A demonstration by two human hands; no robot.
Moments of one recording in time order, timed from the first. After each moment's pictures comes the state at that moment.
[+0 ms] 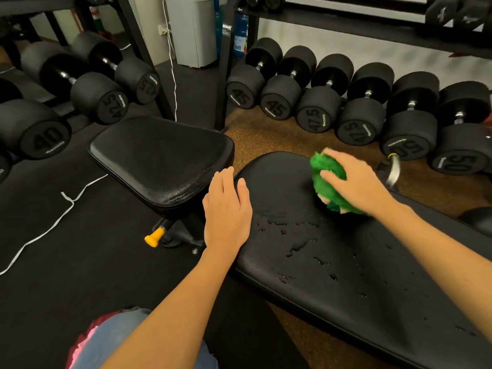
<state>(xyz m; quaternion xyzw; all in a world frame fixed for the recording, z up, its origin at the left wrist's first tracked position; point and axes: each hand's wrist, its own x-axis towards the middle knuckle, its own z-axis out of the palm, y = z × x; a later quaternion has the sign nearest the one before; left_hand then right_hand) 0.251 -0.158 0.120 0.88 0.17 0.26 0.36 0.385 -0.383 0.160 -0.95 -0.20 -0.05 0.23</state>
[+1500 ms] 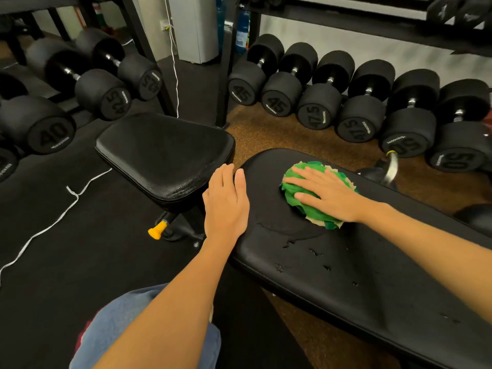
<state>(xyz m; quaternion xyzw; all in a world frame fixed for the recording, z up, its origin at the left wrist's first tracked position) 0.253 -0.157 0.120 0.86 0.18 0.27 0.40 0.370 -0.373 0.142 -0.91 -0.40 0.10 0.08</state>
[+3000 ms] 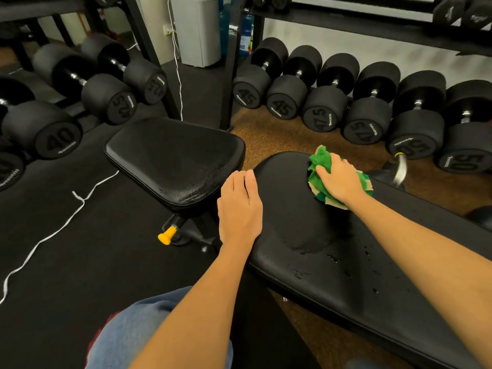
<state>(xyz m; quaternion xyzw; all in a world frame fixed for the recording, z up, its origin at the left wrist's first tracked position) 0.244 -0.160 0.138 0.82 0.20 0.26 0.47 0.399 -0.330 0.137 -0.97 -0.07 -0.04 0.21</state>
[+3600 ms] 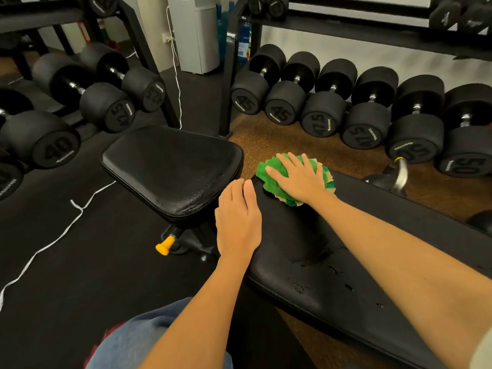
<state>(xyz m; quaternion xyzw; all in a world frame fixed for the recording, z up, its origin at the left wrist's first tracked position) 0.251 -0.159 0.132 0.83 0.20 0.26 0.44 0.399 -0.259 0.134 -0.98 -0.17 0.05 0.11</state>
